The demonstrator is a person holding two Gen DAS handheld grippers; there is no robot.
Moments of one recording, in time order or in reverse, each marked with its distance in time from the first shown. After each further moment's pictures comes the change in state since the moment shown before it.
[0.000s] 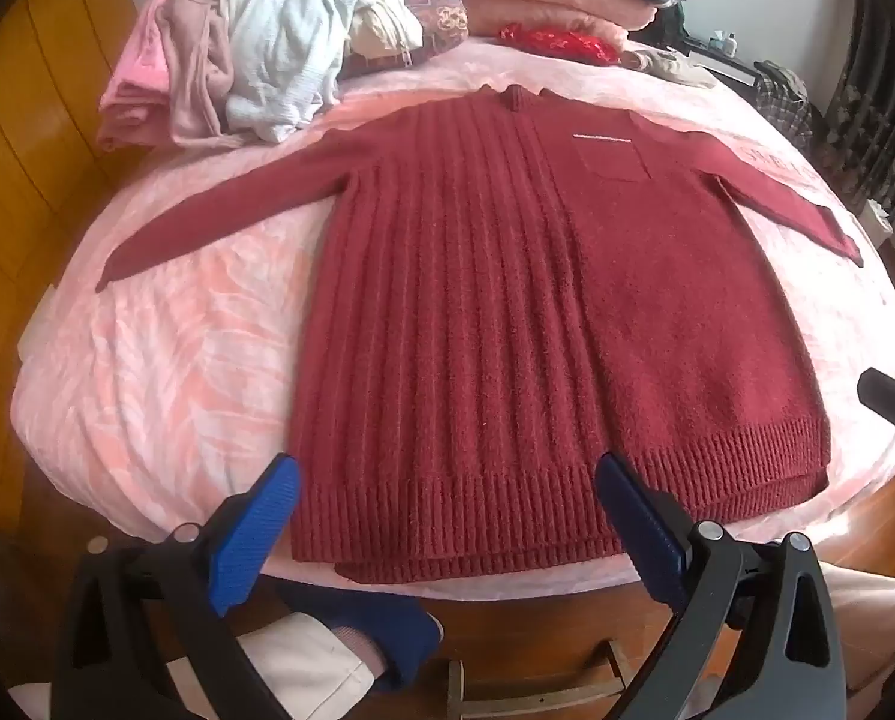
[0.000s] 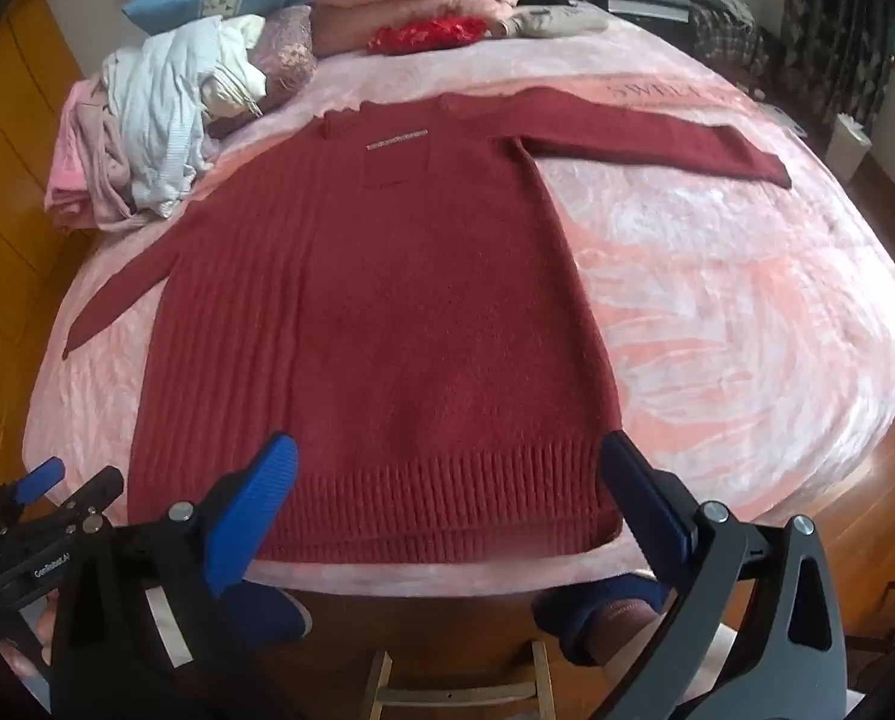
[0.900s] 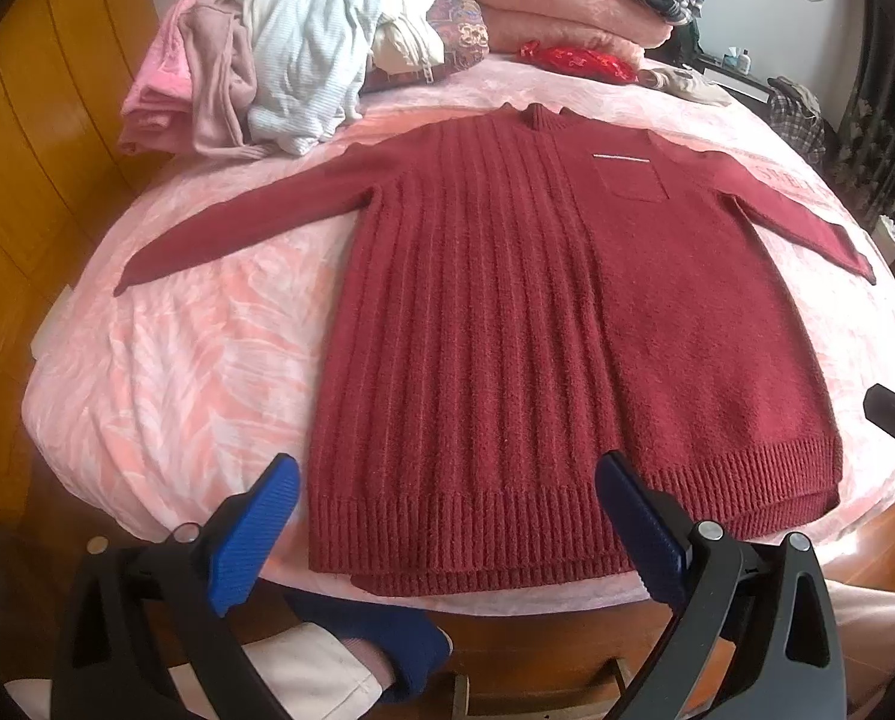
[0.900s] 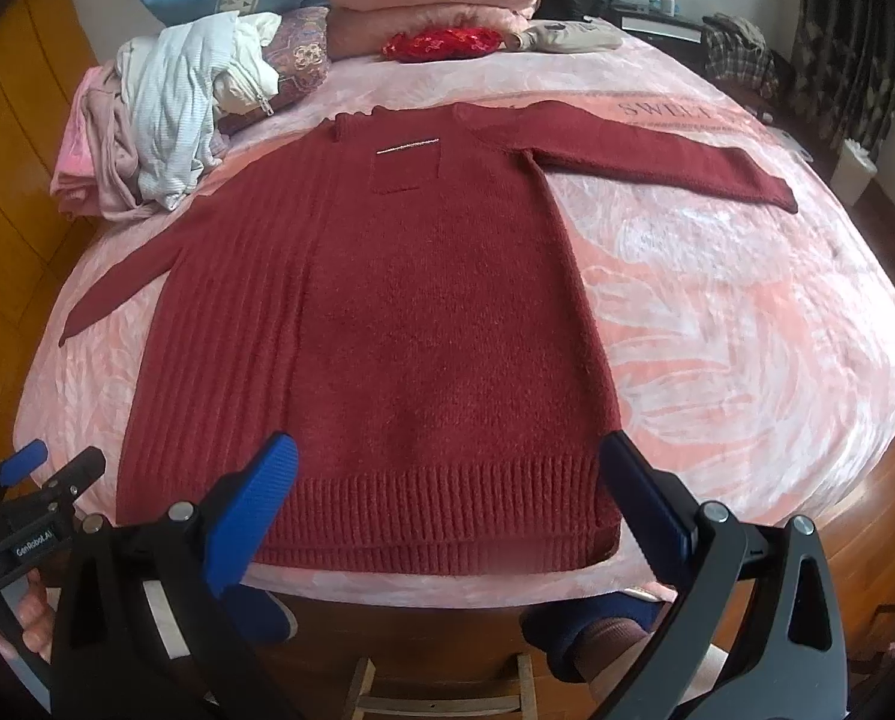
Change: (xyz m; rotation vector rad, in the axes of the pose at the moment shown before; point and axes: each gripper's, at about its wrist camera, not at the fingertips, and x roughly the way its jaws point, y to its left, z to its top) left arm -0.003 0.007 0.001 -0.038 -0.029 0.029; right arm 0.007 0.010 0.001 -0.079 -0.009 -0.028
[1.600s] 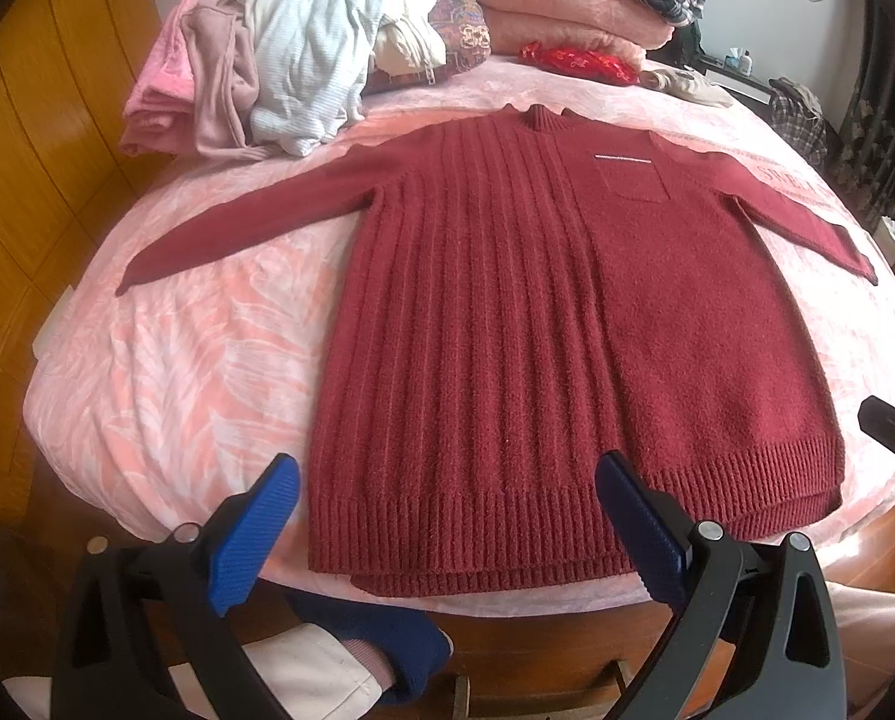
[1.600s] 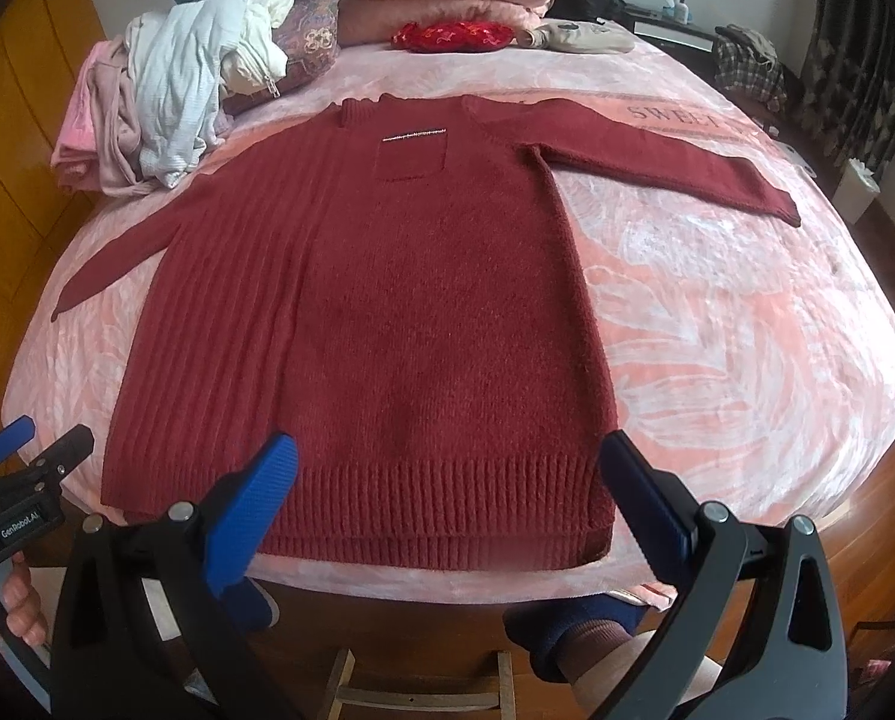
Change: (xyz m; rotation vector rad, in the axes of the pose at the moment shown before) left arm 0.000 0.000 0.000 -0.002 -0.003 0.004; right arm 0.004 0.002 -0.002 -0.047 0.020 -0.020
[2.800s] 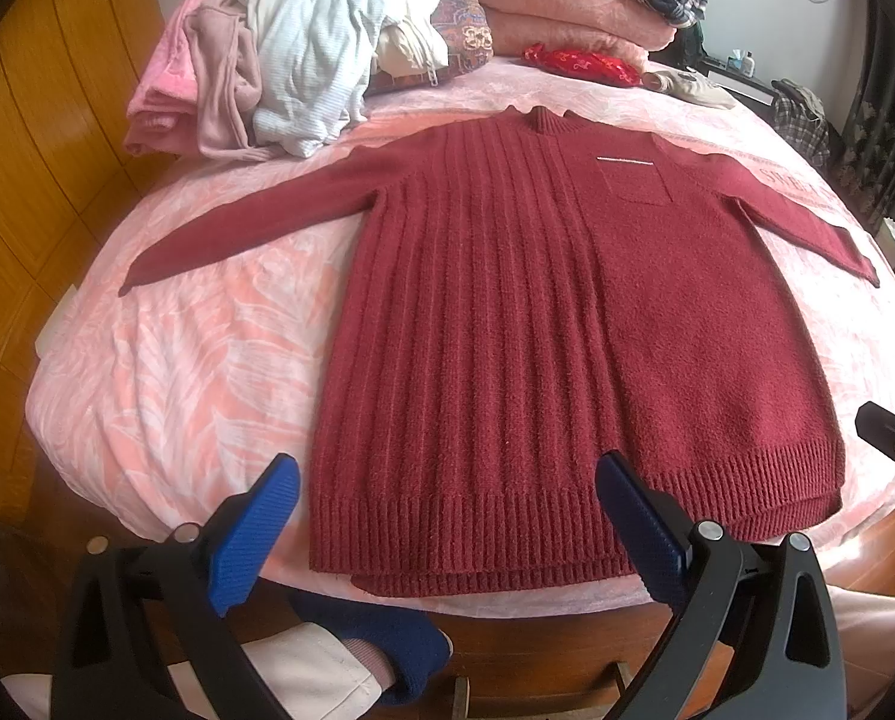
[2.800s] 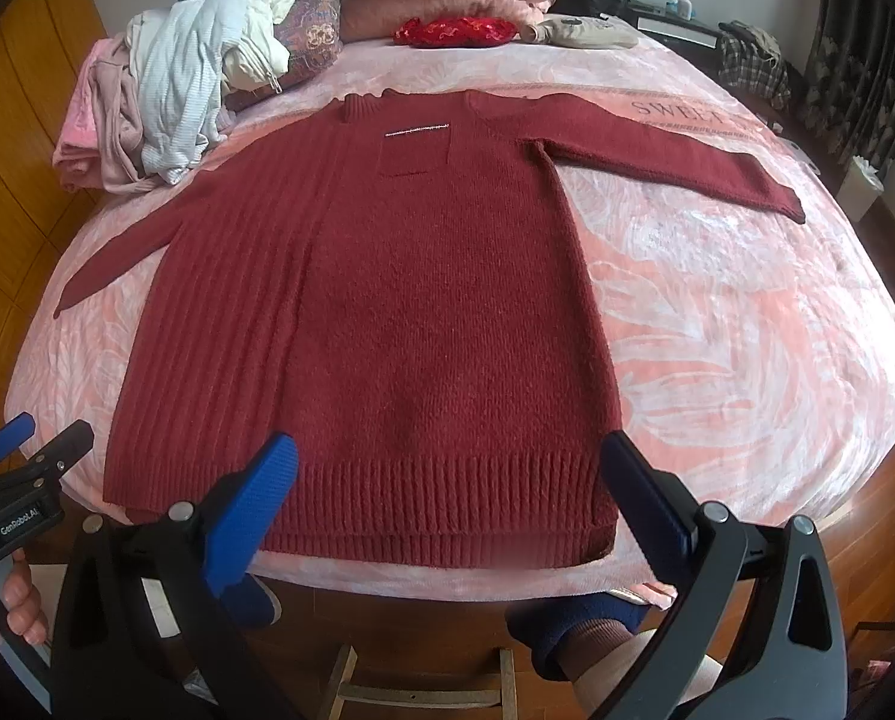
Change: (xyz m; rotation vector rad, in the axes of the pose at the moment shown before) left arm -0.001 0.000 -0.001 -0.002 -0.004 0.007; right arm 0.003 0.002 0.000 -0.002 0.005 0.005
